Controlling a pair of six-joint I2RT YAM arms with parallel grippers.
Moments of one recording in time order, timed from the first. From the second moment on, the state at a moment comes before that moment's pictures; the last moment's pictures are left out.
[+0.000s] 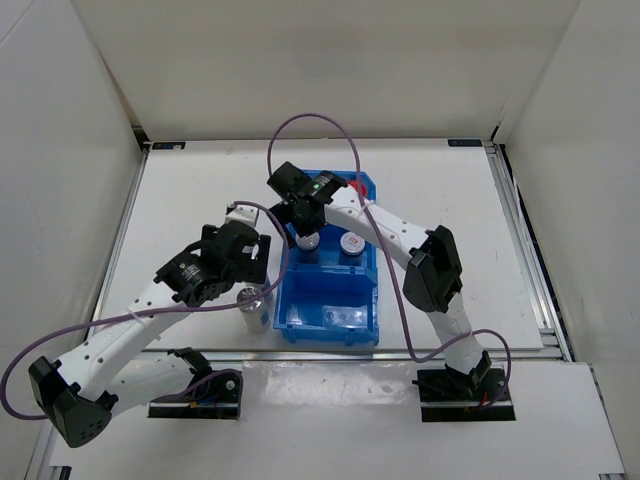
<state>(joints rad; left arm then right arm) -0.72 0.99 0.97 -0.83 -0.51 -0.32 0.92 2.16 2.10 -1.06 0.21 0.18</state>
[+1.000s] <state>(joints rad) -0.70 1.23 0.99 -0.75 -0.33 -0.32 0.64 1.50 1.66 -0.99 0.20 0.20</state>
